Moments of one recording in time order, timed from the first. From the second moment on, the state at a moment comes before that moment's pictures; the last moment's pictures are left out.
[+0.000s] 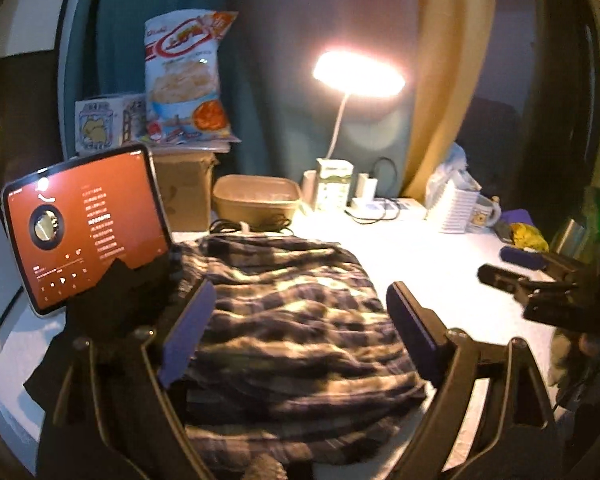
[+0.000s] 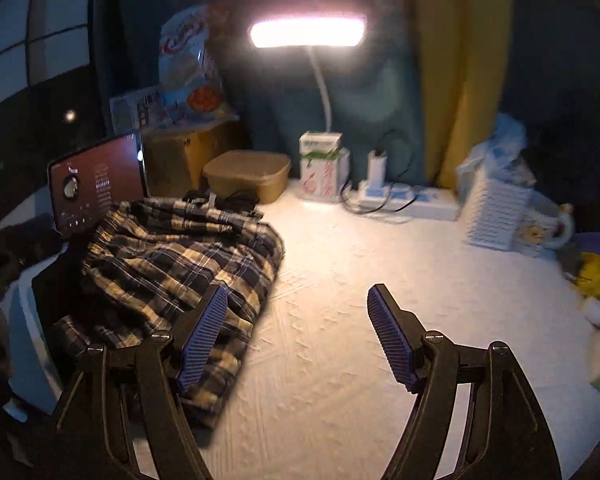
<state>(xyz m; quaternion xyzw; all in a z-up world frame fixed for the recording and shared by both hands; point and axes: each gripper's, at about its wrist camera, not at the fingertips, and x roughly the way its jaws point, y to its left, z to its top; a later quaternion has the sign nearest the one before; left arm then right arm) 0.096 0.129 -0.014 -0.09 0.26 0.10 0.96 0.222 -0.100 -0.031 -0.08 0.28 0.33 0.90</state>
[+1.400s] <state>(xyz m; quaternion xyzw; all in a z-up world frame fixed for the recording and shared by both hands) 0.001 0.004 0.043 -0.04 0.13 0.12 0.98 0.086 -0.205 0.026 -0.05 0.17 0.28 0.94</state>
